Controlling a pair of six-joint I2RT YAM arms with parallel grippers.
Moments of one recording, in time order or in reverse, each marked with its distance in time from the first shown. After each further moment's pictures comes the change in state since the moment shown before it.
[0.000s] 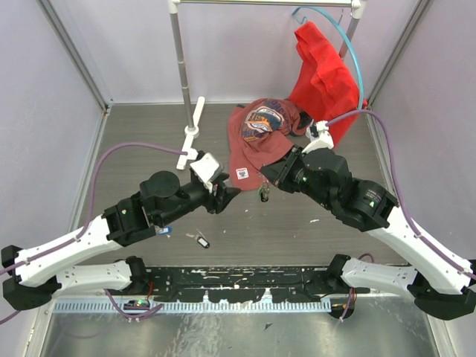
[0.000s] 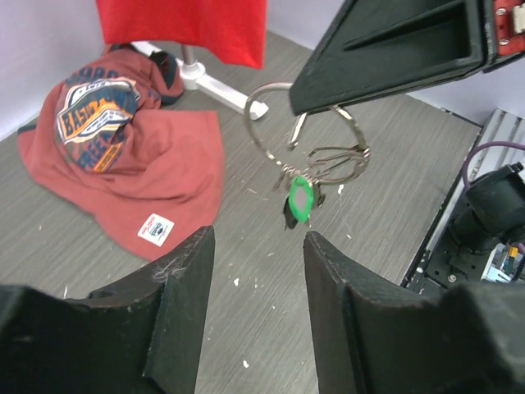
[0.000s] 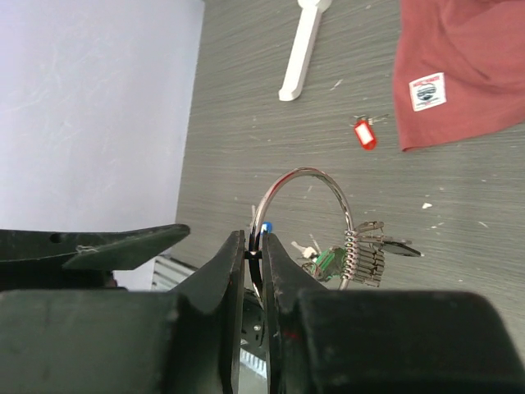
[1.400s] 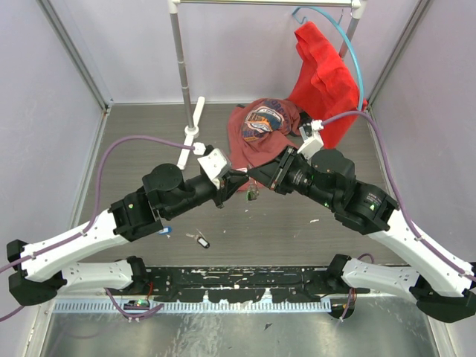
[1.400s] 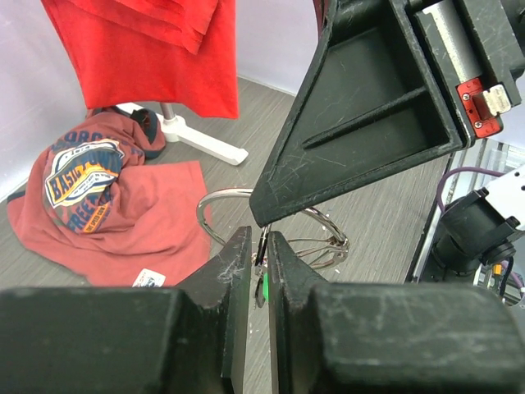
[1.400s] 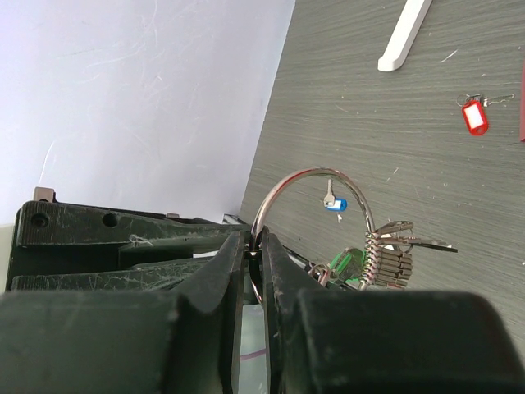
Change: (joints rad) left arm 0.000 0.080 0.076 0.107 0.104 0.076; right arm 0.000 -0.032 -0.052 0.186 -0.233 0.027
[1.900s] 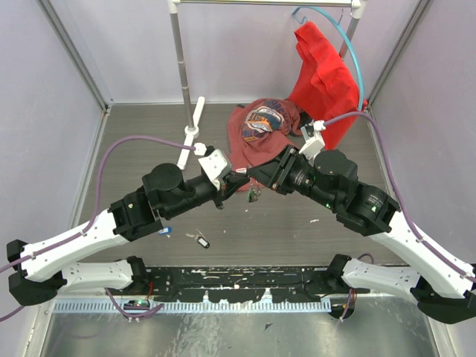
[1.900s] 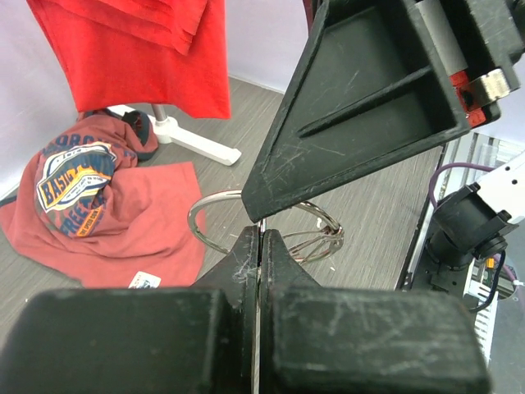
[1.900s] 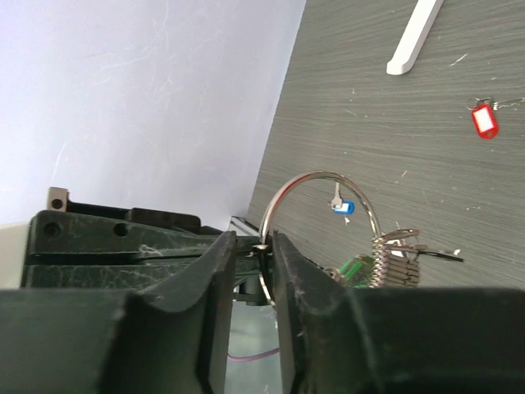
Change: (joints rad) left arm 0.000 0.000 0.003 -0.002 0.031 0.003; right arm -0.001 -0.013 -0.010 0.018 -0.002 0.008
